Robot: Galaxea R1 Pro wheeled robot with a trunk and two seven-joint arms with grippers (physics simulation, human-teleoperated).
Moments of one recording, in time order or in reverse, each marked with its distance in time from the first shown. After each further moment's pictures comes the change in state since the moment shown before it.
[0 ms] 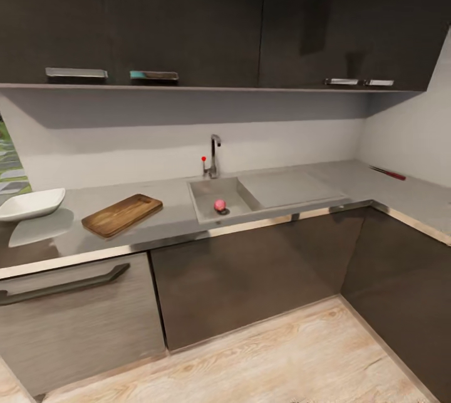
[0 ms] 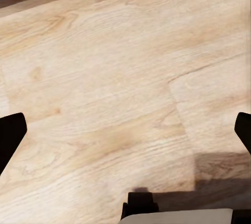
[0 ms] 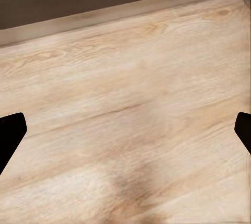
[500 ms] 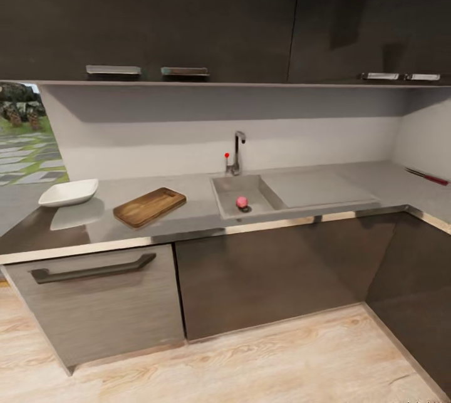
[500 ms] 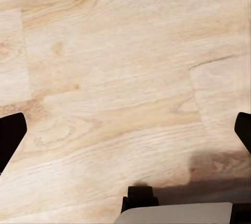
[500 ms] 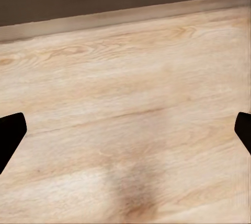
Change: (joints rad) left arm 0.000 0.000 0.001 0.001 0.000 0.000 0.000; right arm 0.000 0.000 0.000 0.000 0.000 0.000 0.000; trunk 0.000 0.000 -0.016
